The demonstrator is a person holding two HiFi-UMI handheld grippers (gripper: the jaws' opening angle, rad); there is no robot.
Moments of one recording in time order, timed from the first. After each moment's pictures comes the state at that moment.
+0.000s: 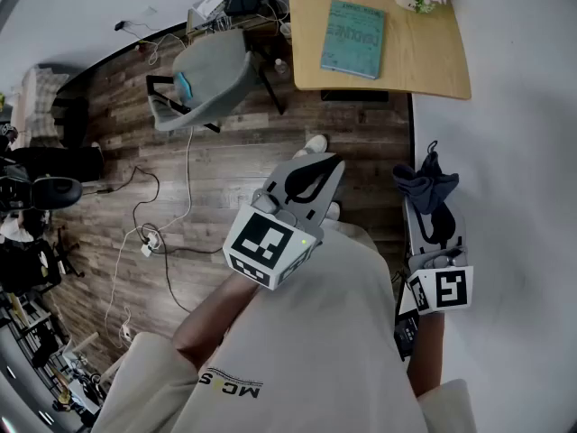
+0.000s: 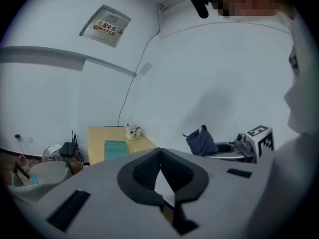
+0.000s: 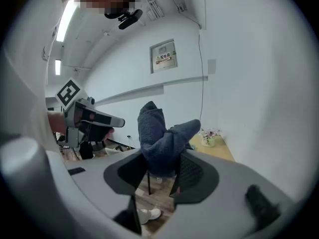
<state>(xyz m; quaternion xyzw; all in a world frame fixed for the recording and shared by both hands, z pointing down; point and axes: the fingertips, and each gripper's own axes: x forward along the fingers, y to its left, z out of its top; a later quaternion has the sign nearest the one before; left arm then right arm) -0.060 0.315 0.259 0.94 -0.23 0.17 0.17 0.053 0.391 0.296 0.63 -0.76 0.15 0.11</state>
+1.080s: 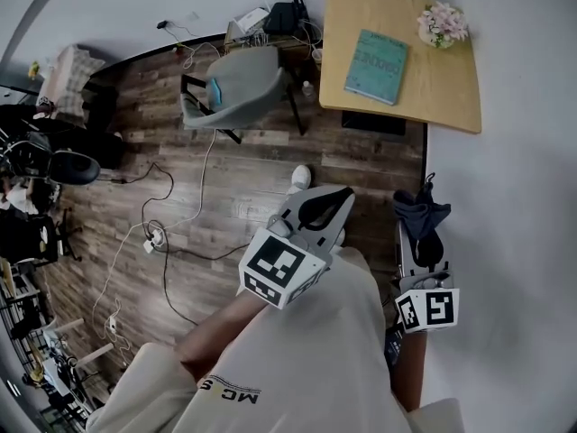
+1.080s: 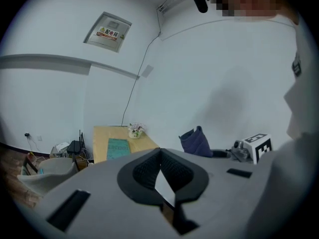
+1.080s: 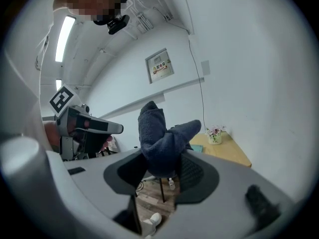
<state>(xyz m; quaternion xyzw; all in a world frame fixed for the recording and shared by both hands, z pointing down) -0.069 0.381 0.239 0.94 -0.26 0.17 0.17 0.033 0.438 0.286 0.62 -0.76 0.17 0.03</state>
